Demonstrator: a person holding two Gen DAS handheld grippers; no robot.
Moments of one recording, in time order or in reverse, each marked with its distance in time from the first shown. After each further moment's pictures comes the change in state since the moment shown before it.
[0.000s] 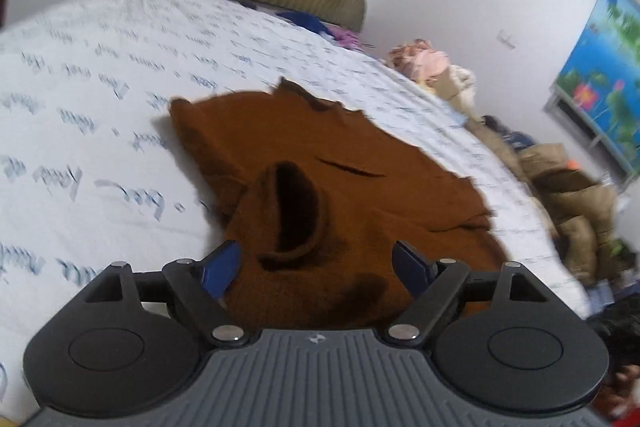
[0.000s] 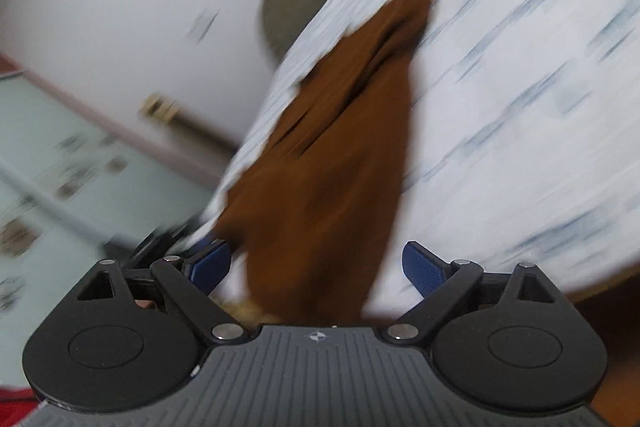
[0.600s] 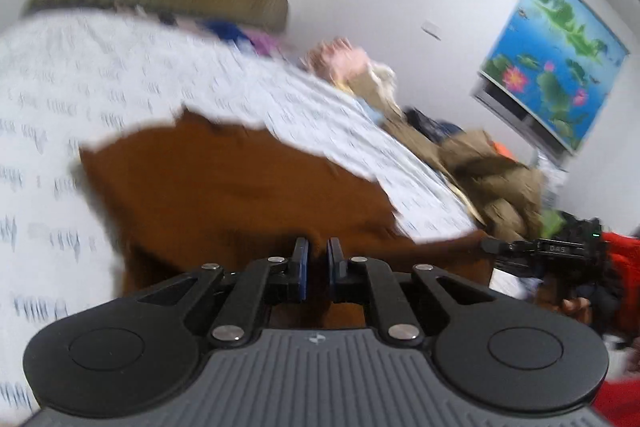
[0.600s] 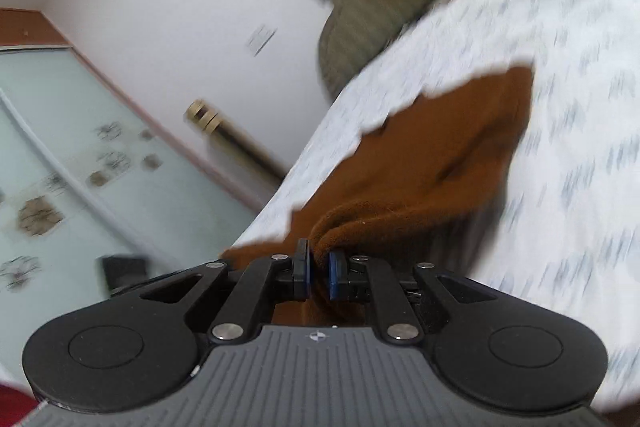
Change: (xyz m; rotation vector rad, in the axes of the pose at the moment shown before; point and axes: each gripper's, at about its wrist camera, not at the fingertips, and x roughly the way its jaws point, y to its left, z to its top) left arm -0.030 -0.047 0.024 0.095 -0.025 -0.175; right arm -0.016 0.048 0.079 -0.177 -0.211 -0.045
